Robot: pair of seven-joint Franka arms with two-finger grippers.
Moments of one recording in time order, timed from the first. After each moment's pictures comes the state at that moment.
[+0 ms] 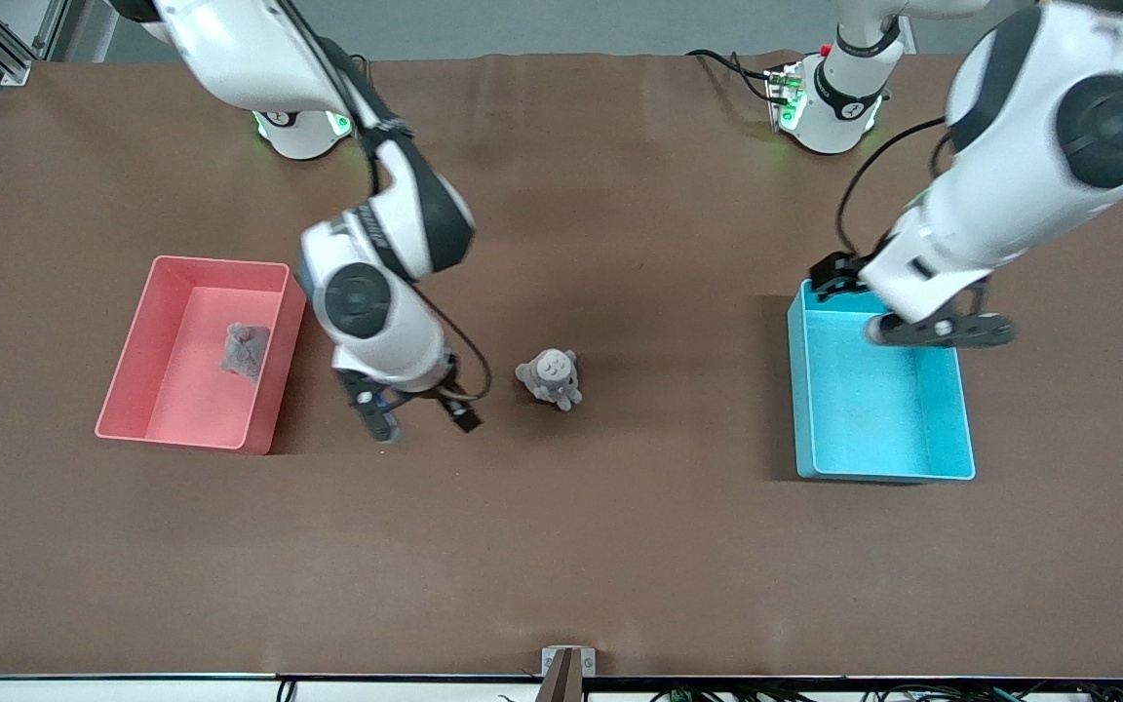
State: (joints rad) left arm -0.22 0.22 -0.14 -1.53 -0.03 1.60 -0.31; right arm 0.52 0.53 -0.08 -1.47 0.13 1.99 1.32
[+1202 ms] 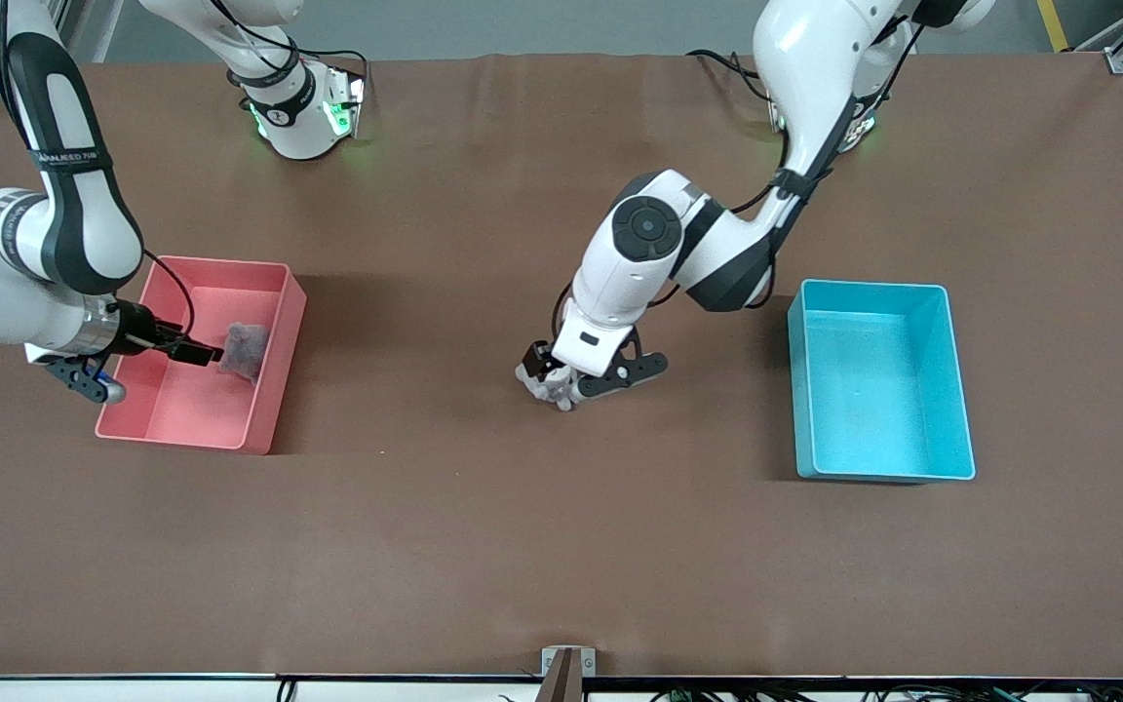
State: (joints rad) left arm -0.63 0.66 -0.15 -1.47 -0.06 2.34 -1.07; right arm -0.10 0.23 -0.08 -2.13 0.23 2.11 0.18
